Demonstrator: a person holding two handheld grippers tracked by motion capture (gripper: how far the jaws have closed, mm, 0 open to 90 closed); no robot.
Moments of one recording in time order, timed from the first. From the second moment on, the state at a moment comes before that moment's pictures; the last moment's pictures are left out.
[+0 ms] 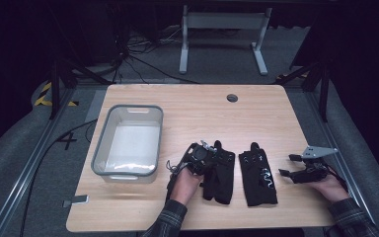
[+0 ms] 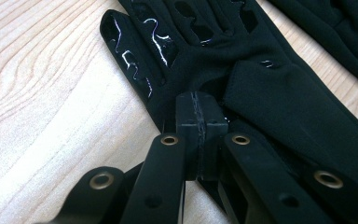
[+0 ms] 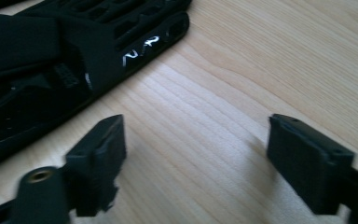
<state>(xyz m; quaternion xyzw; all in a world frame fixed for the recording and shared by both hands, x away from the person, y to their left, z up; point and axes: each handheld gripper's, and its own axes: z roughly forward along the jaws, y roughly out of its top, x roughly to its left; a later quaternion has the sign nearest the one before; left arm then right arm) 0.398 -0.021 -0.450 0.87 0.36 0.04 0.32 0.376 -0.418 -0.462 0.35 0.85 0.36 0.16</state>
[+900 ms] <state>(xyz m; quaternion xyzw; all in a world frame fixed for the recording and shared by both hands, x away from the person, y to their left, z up) 0.363 -0.025 -0.449 0.89 0.33 0.03 0.32 0.356 -0.368 -0.454 0.25 0.89 0.38 0.07</state>
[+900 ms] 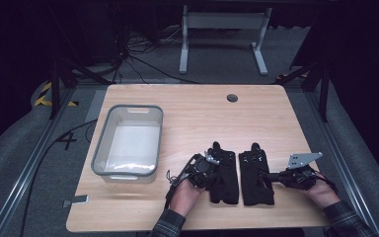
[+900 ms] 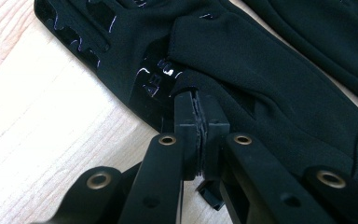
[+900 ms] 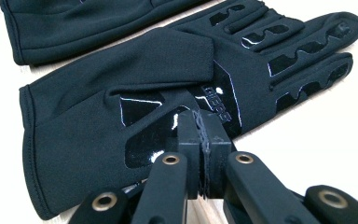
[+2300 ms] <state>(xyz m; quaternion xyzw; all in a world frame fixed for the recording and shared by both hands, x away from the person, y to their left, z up) 0.391 -0.030 -0.454 0.87 0.36 0.05 0.33 0.358 -0.353 -0.455 0.22 0.90 0.37 0.08</state>
